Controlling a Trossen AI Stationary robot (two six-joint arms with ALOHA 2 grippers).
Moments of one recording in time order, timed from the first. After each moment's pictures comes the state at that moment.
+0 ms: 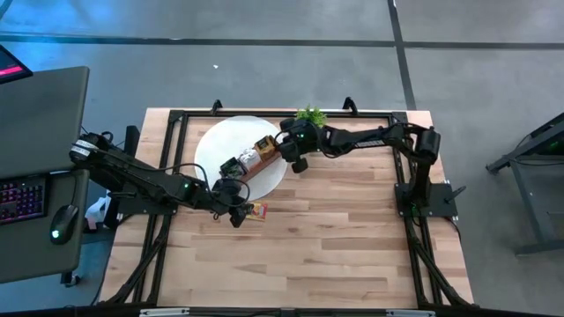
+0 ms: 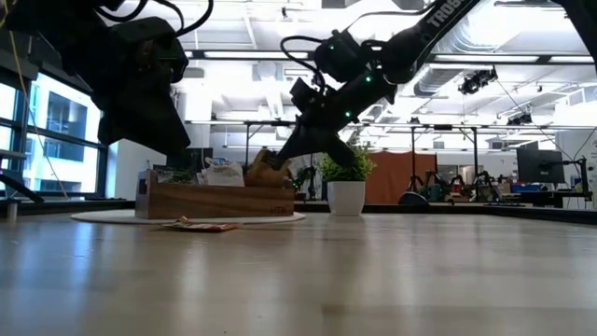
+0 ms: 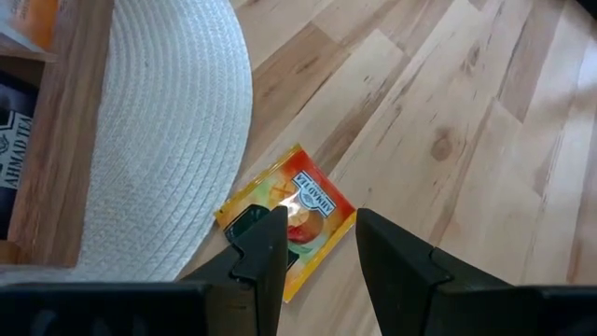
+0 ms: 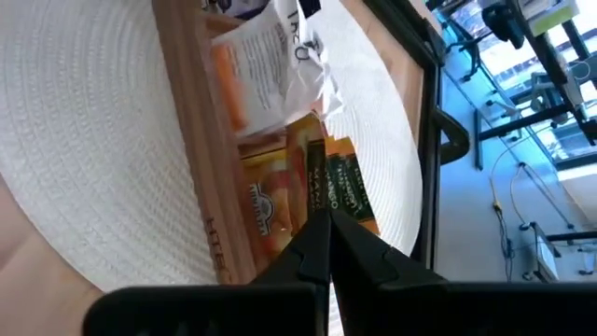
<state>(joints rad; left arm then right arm) -0.32 1.22 0.59 -0.18 -0.37 -0.92 -0.35 1.89 1.17 0.14 -0.07 -0.90</state>
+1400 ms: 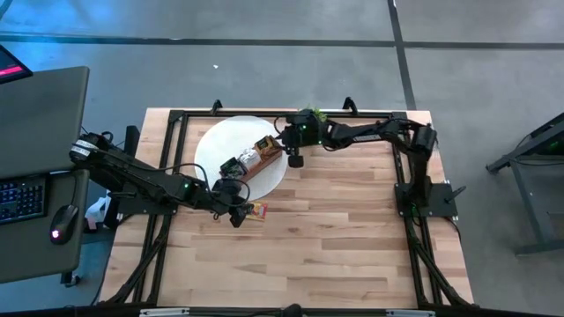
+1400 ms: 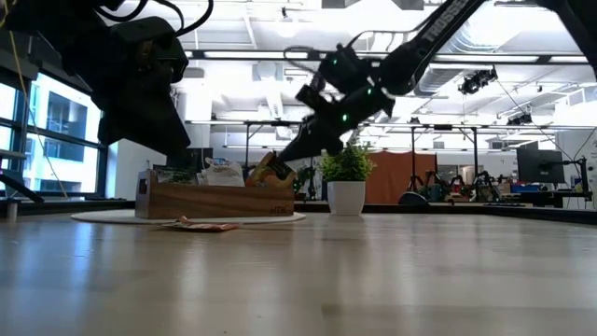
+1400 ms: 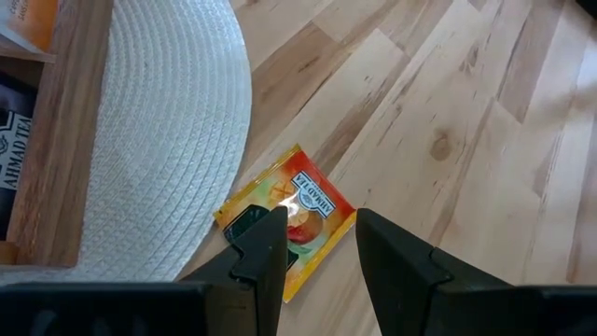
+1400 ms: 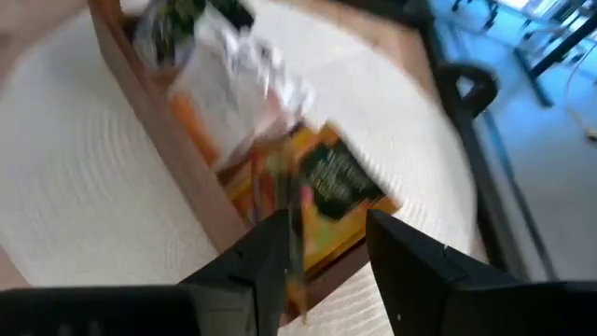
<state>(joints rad) -0.32 1.22 0.59 -0.18 -0.37 -0.92 -0.43 1.93 1.17 0.22 -0.24 -0.50</state>
